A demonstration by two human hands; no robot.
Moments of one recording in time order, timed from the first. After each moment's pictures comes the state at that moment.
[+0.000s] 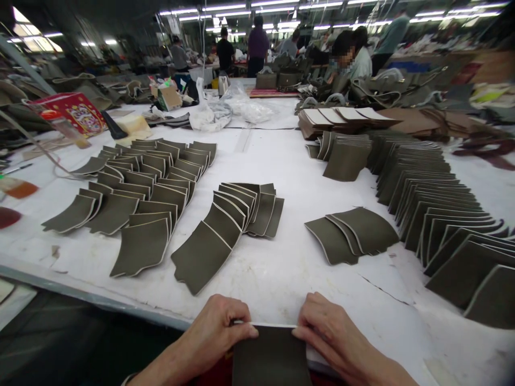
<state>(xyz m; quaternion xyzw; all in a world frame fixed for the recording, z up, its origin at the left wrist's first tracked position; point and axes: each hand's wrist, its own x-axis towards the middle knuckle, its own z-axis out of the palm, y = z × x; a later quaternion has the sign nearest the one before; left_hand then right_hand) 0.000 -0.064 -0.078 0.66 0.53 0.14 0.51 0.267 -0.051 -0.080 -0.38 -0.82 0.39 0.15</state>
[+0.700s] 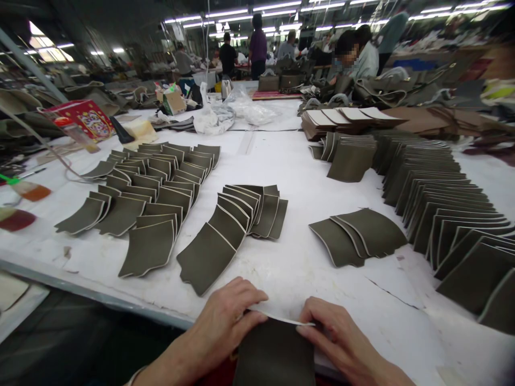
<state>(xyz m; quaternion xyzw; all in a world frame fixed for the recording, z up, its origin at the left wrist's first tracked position) 0.008 -0.055 -0.056 0.77 0.48 0.20 0.37 0.262 -0.053 -0.086 -0.44 -0.75 0.46 0.18</state>
